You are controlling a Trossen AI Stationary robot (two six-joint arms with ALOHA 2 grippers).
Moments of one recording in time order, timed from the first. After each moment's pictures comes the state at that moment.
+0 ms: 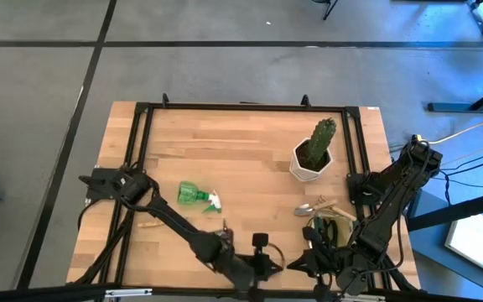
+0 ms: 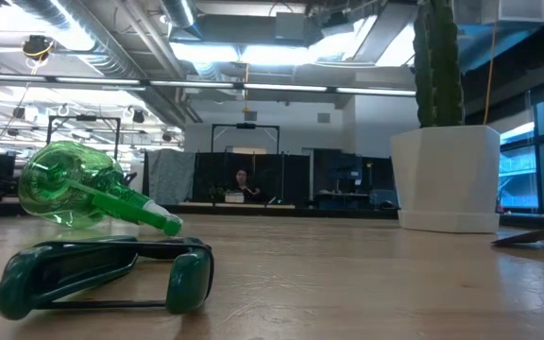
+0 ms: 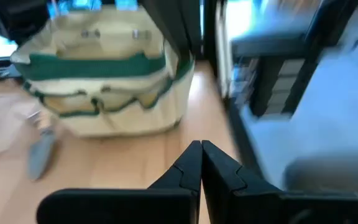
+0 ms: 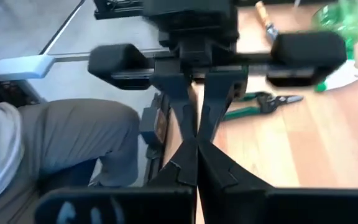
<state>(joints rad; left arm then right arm) -0.58 2.22 1.72 0.07 -0.50 -0.21 0.97 1.57 1.14 -0.26 0.63 0.65</state>
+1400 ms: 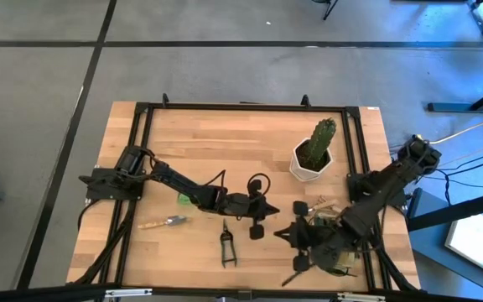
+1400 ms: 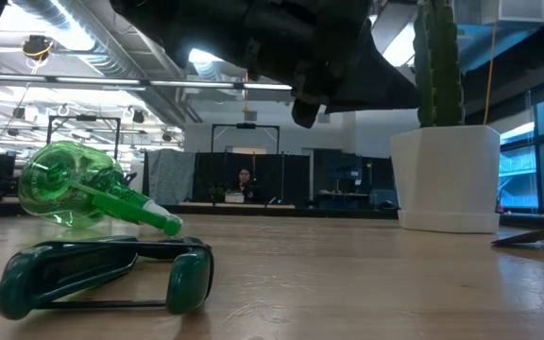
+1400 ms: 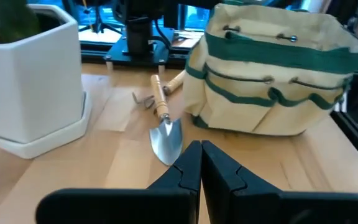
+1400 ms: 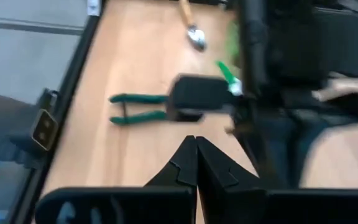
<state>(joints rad) -0.26 2.02 1.19 0.52 -0.29 -0.18 0.80 1.55 1.14 -0.42 0.68 0.48</state>
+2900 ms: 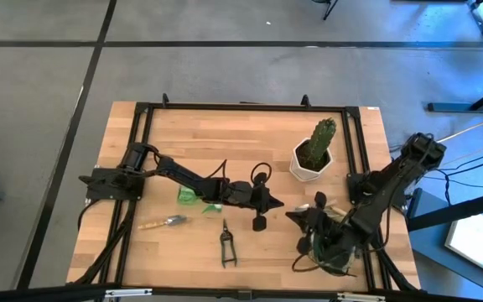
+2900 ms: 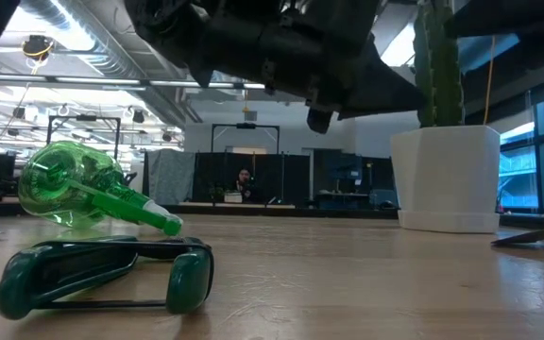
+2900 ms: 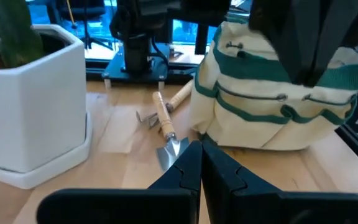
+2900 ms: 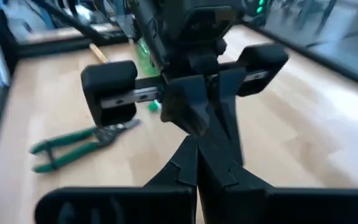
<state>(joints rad) -0.18 2.05 1.19 0.62 -0.15 -0.12 0.87 1.46 0.85 -0.30 1.08 0.90</state>
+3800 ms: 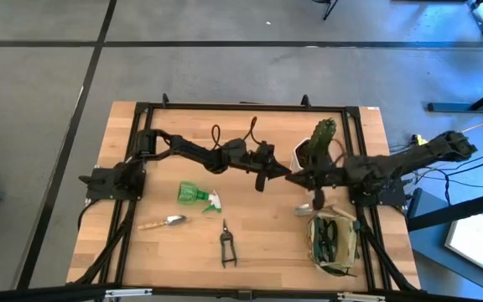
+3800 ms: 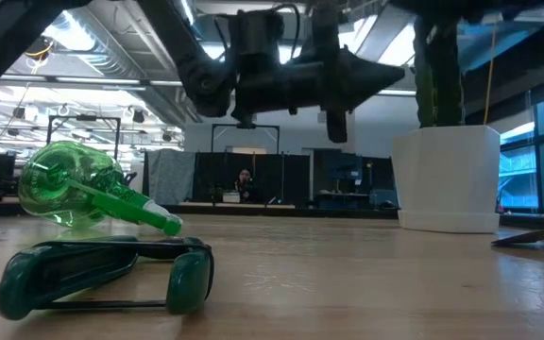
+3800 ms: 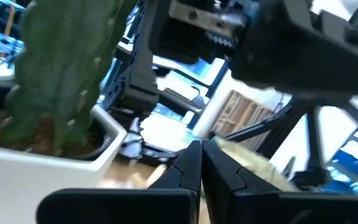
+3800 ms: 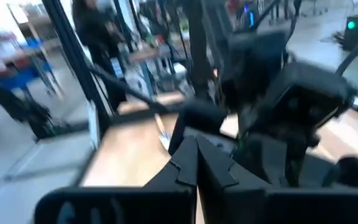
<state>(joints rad) 0.13 2.13 1.21 1.06 0.34 -0.54 0.30 0.87 0.51 0.26 0.27 0.28</state>
